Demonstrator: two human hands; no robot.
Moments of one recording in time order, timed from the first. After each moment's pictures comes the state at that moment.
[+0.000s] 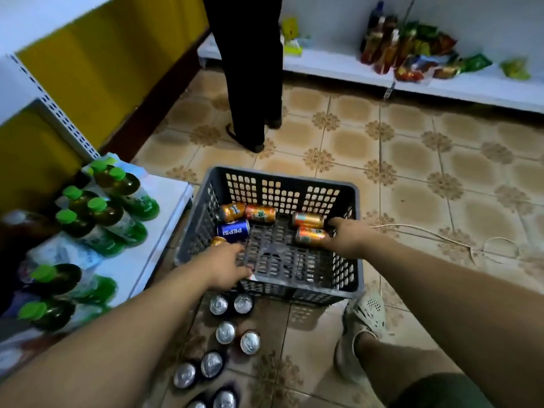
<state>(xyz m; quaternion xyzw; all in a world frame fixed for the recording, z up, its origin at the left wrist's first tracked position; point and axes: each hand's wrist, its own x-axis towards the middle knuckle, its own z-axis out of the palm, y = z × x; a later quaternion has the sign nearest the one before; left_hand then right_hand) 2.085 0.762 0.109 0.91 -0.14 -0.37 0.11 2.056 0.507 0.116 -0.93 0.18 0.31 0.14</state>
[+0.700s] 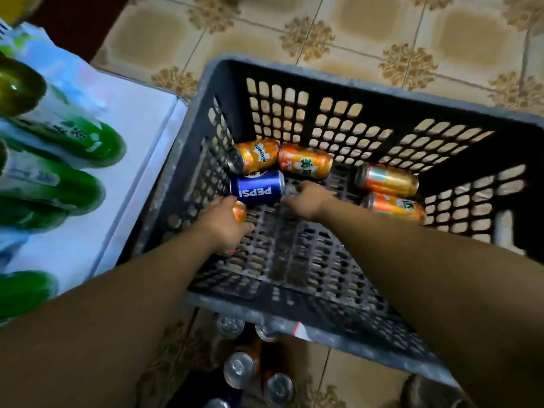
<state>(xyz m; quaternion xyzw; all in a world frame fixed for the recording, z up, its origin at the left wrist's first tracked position) 2.237 0.790 -0.159 0.91 0.03 -0.38 0.15 2.245 0.609 -0.183 -0.83 0.20 0.38 0.35</state>
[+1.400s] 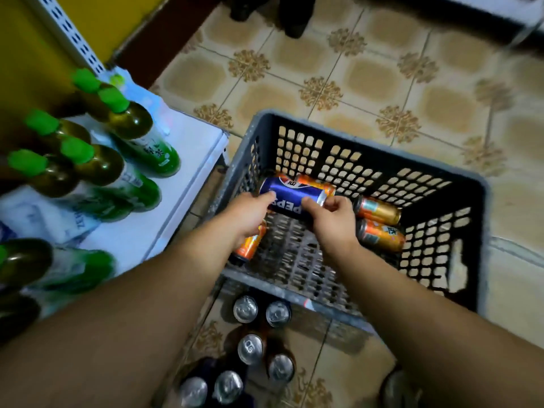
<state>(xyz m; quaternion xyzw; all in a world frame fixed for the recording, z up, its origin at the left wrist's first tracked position) 2.223 0.790 -0.051 0.72 0.25 -0.33 0.55 2.184 0.646 -0.071 -0.67 0.37 0.05 0.64</state>
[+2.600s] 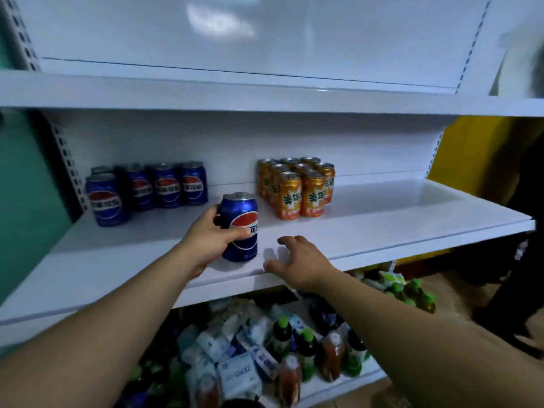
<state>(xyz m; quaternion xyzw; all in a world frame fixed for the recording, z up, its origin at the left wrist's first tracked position) 1.734 1.241 0.412 0.70 0.31 0.28 0.58 1.863 1.101 0.383 -0.85 -0.47 0.11 0.21</state>
